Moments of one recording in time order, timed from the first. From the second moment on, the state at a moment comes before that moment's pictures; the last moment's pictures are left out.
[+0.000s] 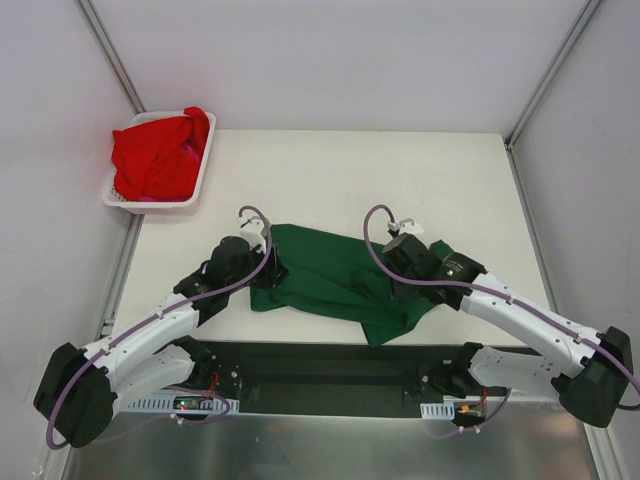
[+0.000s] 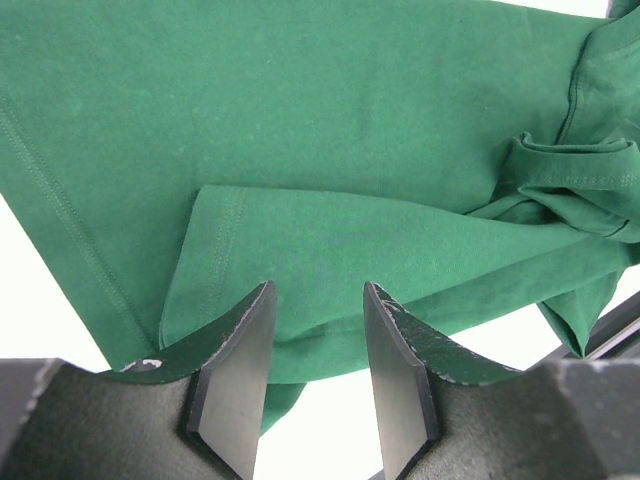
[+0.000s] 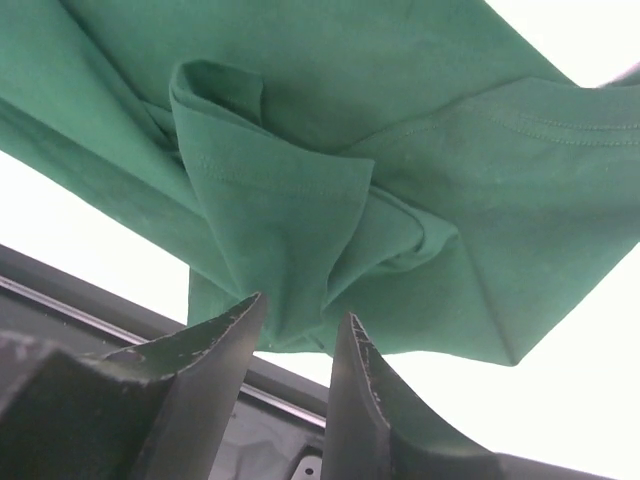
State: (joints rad) left arm -0.60 0.92 0.46 -0.11 0.07 -0.44; right arm 0.87 1.06 0.88 -0.89 0.33 0.56
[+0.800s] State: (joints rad) left arm -0.60 0.90 0.46 -0.13 0.07 -0.43; right arm 0.87 1.11 0.85 -0.84 0.35 0.57
